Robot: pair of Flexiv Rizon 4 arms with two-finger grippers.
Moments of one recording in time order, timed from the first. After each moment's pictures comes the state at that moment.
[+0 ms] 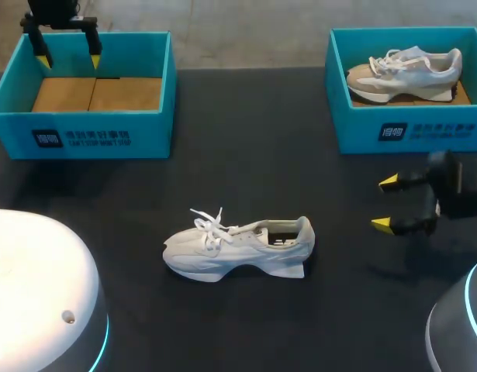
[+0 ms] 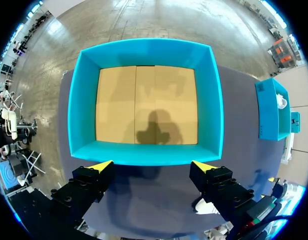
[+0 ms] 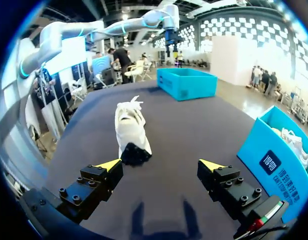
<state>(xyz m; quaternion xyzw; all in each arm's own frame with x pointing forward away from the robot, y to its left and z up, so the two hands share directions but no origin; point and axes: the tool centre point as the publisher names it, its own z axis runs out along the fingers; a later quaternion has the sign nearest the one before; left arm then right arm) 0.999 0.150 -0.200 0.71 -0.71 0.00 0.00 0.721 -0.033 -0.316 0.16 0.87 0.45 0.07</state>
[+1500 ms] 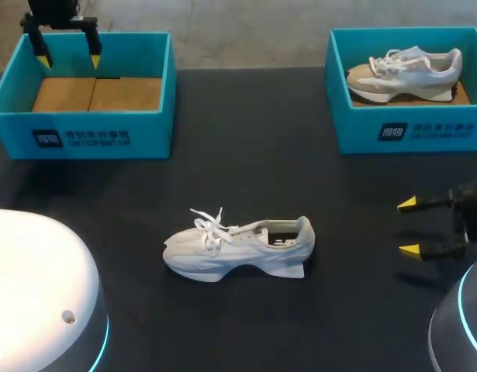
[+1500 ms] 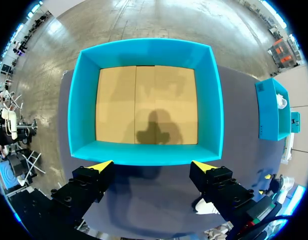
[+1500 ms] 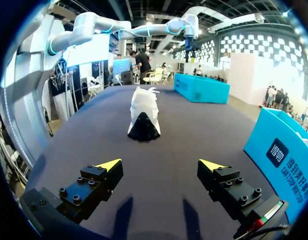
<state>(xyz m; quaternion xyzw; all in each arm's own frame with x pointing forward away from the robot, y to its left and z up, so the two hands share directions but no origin) 0.999 0.150 -0.200 0.71 -0.71 0.00 0.00 0.703 -0.078 -0.365 0.08 0.86 0.50 0.07</state>
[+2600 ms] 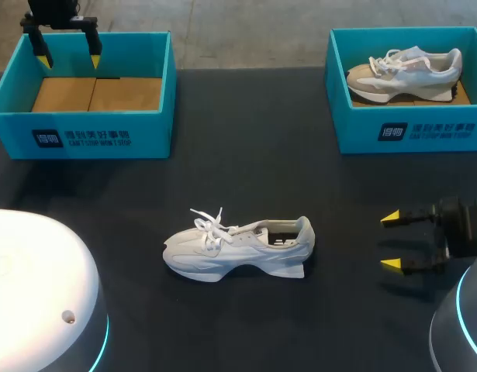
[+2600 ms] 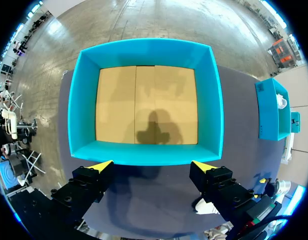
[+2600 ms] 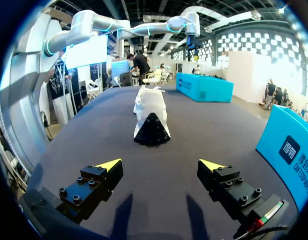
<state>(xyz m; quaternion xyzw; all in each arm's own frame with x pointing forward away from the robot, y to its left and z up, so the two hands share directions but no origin) 0.999 0.150 -0.200 0.71 -0.71 0.00 0.00 0.682 -0.041 -0.380 0.09 0.85 0.51 0.07</state>
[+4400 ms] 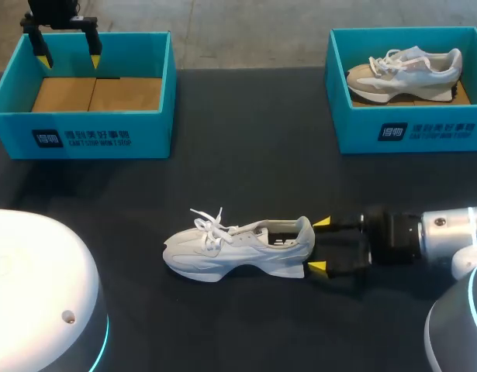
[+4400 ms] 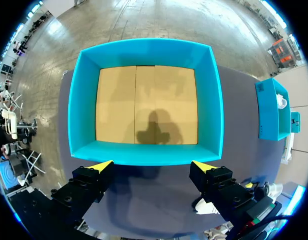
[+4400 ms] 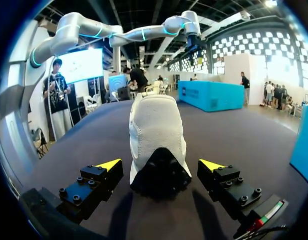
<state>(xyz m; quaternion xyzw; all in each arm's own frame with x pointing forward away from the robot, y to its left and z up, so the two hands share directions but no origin) 0.999 0.150 -0.200 0.71 -0.71 0.00 0.00 0.691 0.088 -0.401 0.11 0.82 0.56 0.04</state>
